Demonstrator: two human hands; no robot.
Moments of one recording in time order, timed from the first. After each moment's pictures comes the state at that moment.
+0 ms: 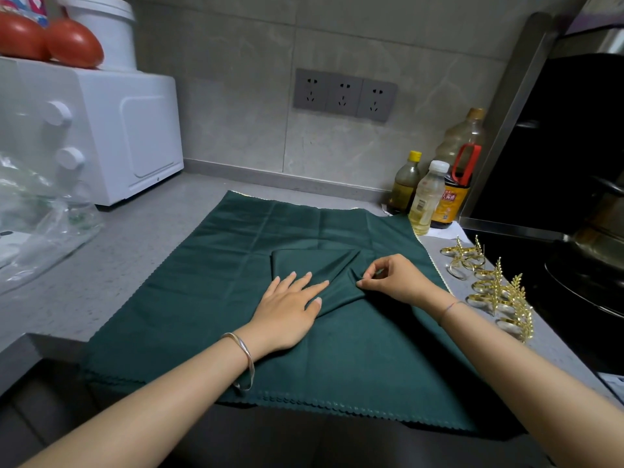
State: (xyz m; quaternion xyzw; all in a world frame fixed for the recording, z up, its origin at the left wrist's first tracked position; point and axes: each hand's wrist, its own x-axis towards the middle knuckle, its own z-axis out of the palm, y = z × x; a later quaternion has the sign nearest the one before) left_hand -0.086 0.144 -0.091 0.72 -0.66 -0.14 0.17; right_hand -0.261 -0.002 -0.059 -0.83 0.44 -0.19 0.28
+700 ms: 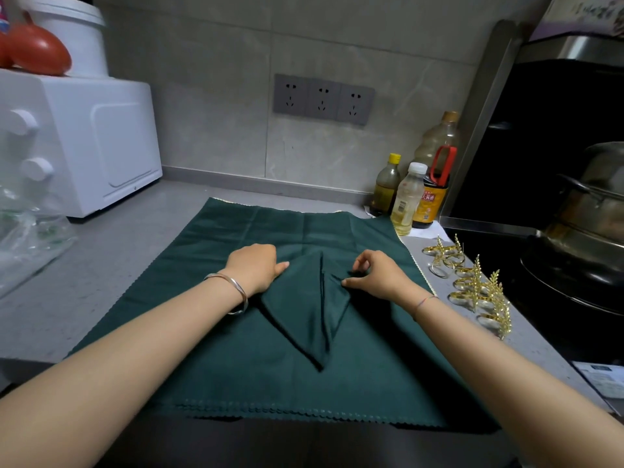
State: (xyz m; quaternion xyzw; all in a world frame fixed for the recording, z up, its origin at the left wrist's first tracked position) left_hand -0.041 0.090 -0.047 0.80 -0.60 0.00 0.08; right_hand -0.254 -0.001 -0.055 -0.82 0.50 -0.19 0.20
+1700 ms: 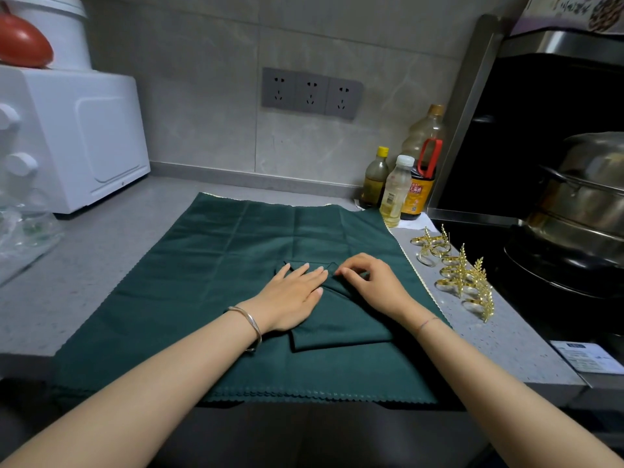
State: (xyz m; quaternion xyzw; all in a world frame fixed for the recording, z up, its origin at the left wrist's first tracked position) left_hand -0.100 0.111 -0.083 0.63 -0.77 -0.08 0.07; right_hand -0.273 0.023 -0.081 -0.83 0.40 -0.31 0.23
